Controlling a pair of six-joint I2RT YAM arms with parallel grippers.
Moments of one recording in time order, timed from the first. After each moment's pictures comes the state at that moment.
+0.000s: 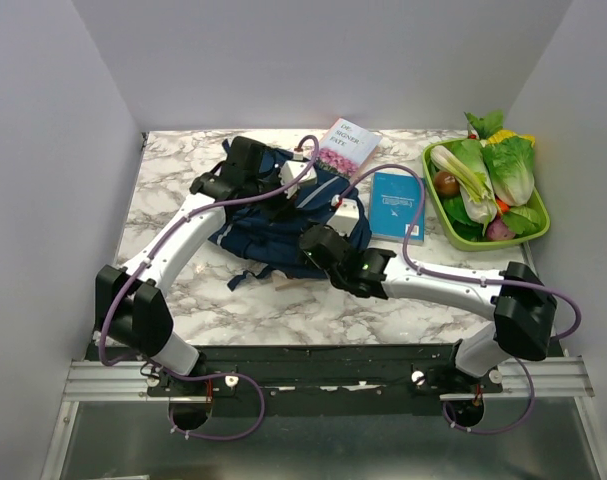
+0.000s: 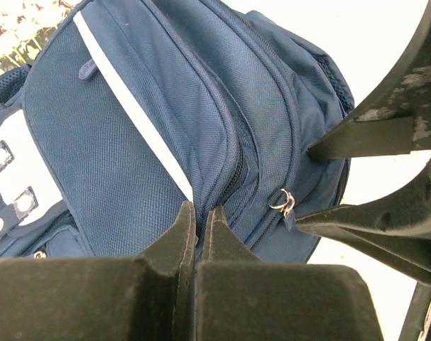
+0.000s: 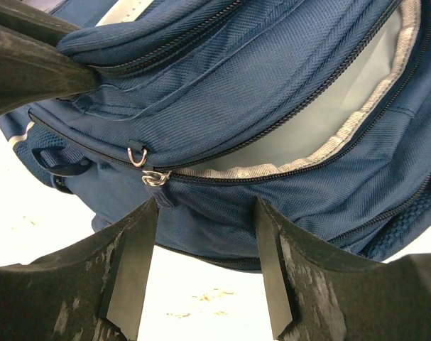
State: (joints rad) left arm -0.42 1.52 1.38 -0.63 0.61 0.57; right arm 1.08 1.55 1.08 -0.21 0.65 0.90
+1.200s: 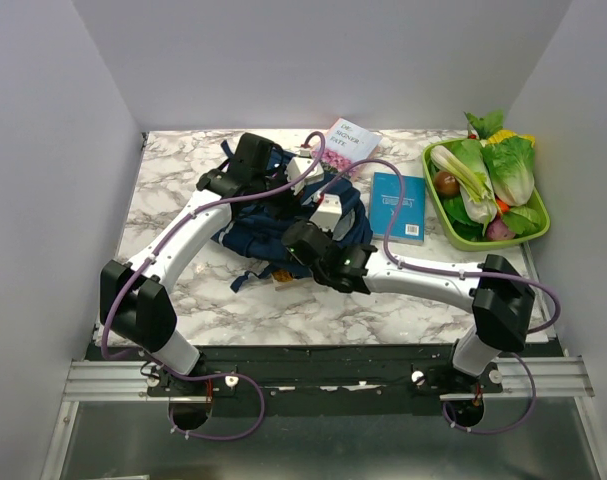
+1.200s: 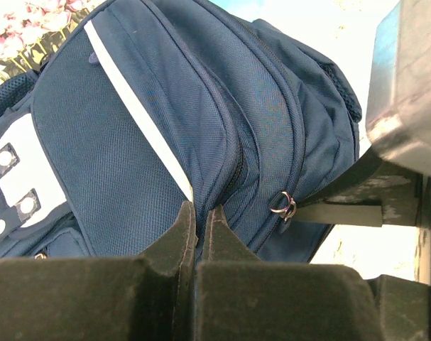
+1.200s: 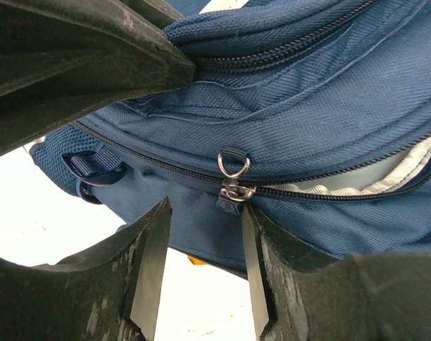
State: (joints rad) left arm -0.47 1.56 1.44 -0.63 0.56 0.52; right arm 1.10 1.66 1.21 -0.23 0.69 0.88
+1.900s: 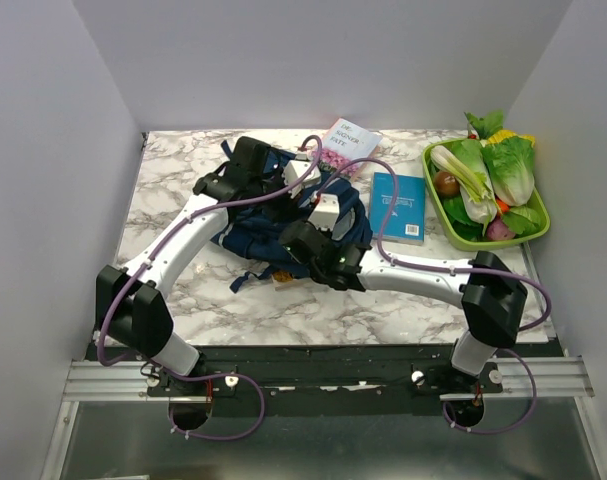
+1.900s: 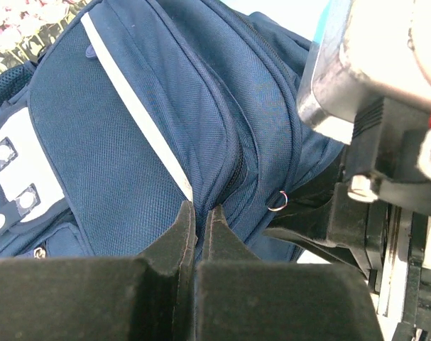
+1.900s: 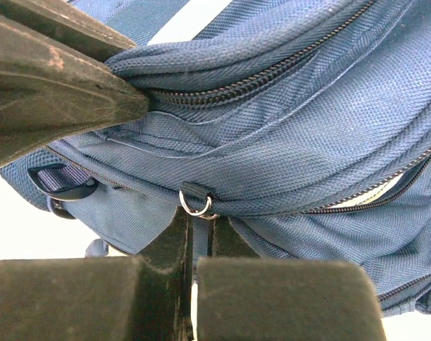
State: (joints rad) left arm -0.47 1.53 1.40 -0.63 0.56 0.52; right arm 1.08 1.71 1.23 -0.23 0.72 0.85
